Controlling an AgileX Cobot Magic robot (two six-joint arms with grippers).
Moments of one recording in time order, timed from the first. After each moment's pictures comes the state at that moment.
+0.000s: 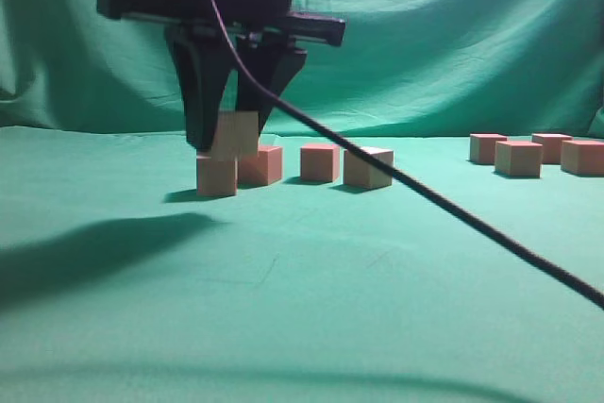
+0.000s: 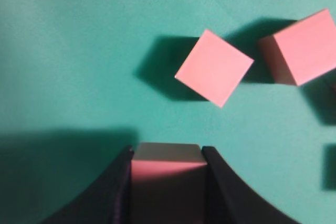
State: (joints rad) left arm -0.01 -0.01 0.02 -0.06 0.35 -0.02; right arm 0.87 2.05 -1.61 -0.01 0.92 0.06
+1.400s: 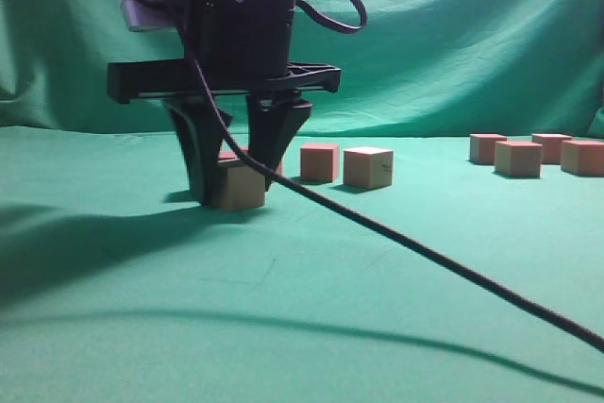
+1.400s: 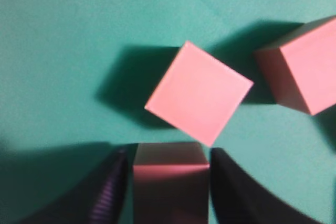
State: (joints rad) left arm -0.01 -0.01 0.02 -0.06 0.35 -0.02; right arm 0.87 2.15 -1.63 -0.09 0.88 0.12
